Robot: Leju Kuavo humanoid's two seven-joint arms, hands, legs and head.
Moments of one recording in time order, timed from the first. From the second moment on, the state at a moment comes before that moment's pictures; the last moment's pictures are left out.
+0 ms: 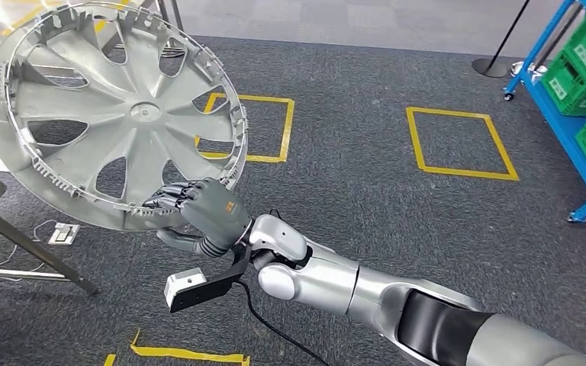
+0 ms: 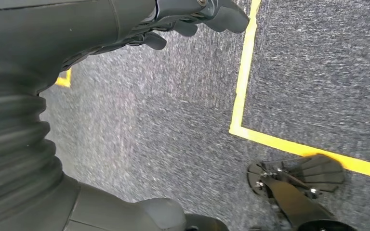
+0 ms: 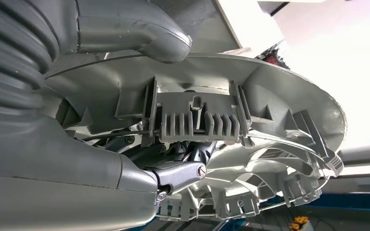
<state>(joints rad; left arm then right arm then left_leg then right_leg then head) -0.06 -0.09 0.63 -0.18 -0.97 0.22 -0.03 -0.54 -0.09 0.83 -1.27 0.72 -0.11 -0.16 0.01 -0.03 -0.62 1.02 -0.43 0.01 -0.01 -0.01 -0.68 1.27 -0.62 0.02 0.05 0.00</state>
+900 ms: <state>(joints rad) -0.07 -0.09 0.63 -0.18 -1.00 0.22 -0.01 -0.52 -0.10 0.83 -1.28 0.75 -0.12 -0.12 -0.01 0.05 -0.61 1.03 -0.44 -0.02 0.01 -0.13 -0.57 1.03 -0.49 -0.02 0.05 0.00</state>
